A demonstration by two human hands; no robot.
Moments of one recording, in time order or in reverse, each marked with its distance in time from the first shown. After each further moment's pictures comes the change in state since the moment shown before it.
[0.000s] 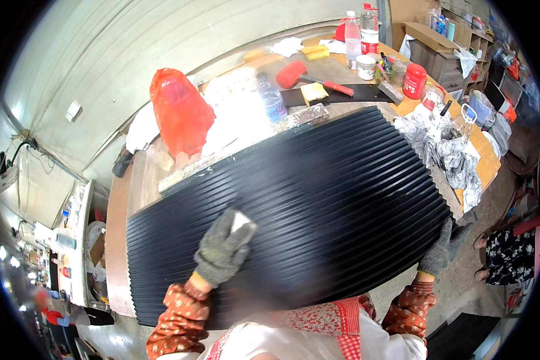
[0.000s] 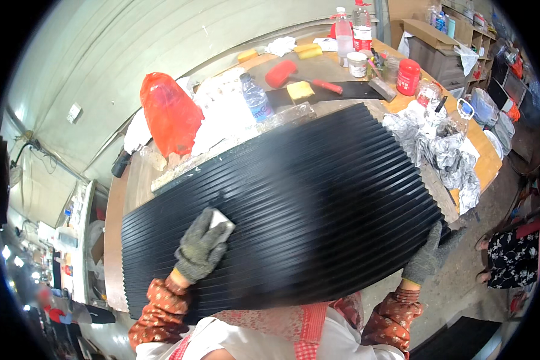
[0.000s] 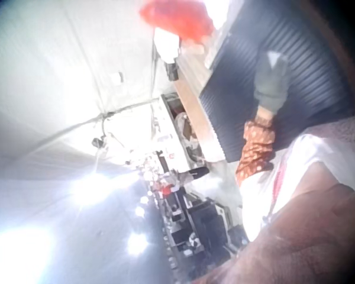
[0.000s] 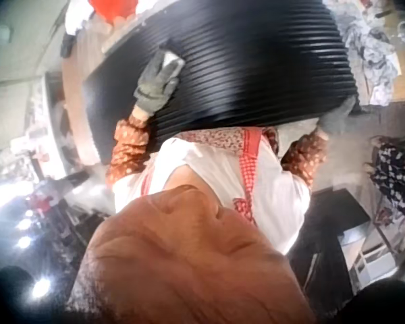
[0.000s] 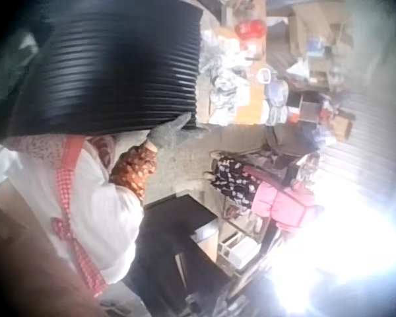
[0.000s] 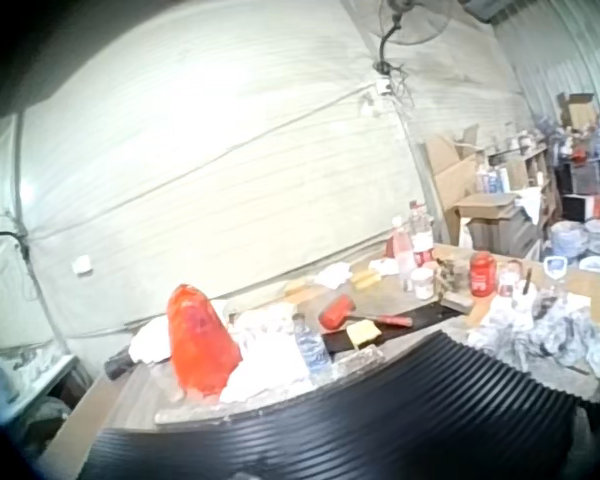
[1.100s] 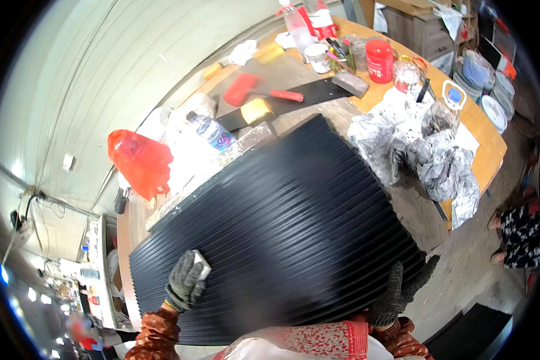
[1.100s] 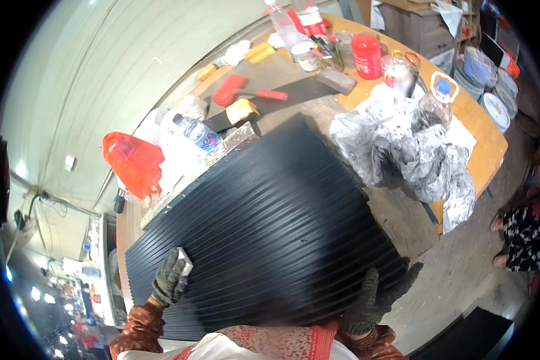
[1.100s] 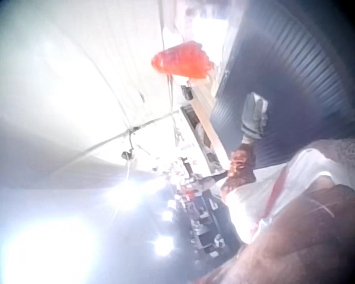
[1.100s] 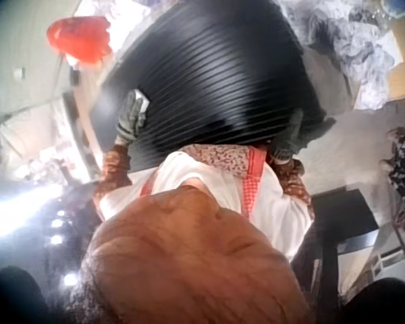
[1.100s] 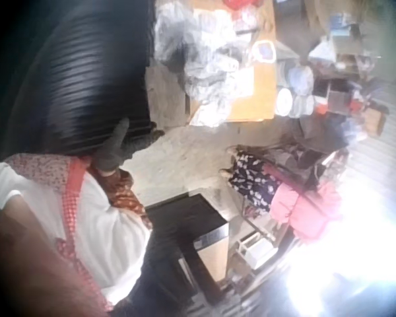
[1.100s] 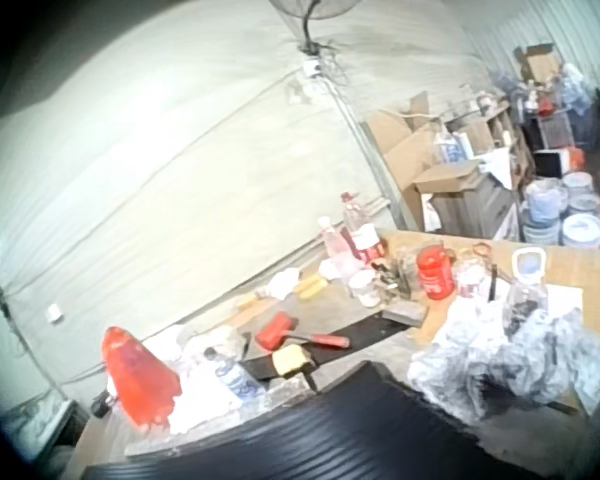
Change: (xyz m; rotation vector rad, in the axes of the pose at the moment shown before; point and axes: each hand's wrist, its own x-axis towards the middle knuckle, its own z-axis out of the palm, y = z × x) left_hand 0.040 0.001 -0.009 0.190 -0.142 0.185; right_hand 0.000 -0.017 -0.008 0.081 -0.192 0.361
